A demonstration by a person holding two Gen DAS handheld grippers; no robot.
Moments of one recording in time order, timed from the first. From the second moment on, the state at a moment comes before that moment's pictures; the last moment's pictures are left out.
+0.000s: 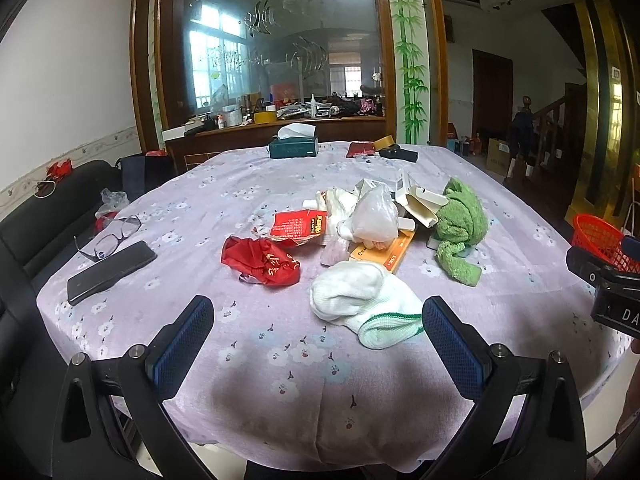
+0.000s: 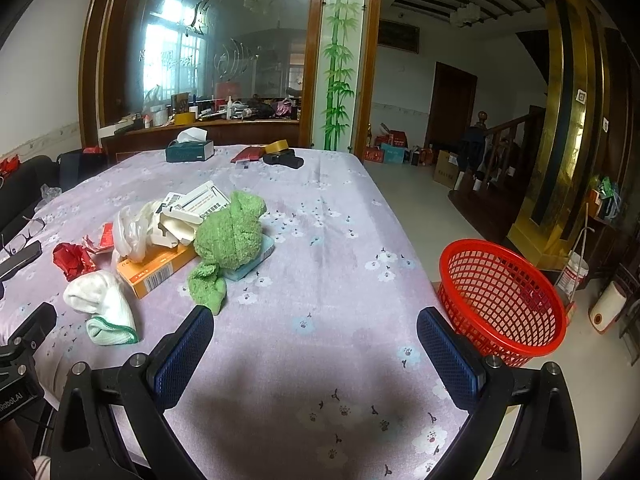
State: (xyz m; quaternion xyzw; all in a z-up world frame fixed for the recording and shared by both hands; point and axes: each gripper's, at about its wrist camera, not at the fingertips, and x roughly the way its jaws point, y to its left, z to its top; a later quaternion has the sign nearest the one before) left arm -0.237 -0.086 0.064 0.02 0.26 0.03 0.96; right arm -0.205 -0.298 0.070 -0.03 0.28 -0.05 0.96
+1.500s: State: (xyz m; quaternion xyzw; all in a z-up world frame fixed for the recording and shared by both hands) left arm -0.132 -0.076 0.021 -0.03 0.40 -0.06 0.91; right arm -0.042 -0.259 0.045 0.04 0.40 0.14 0.90
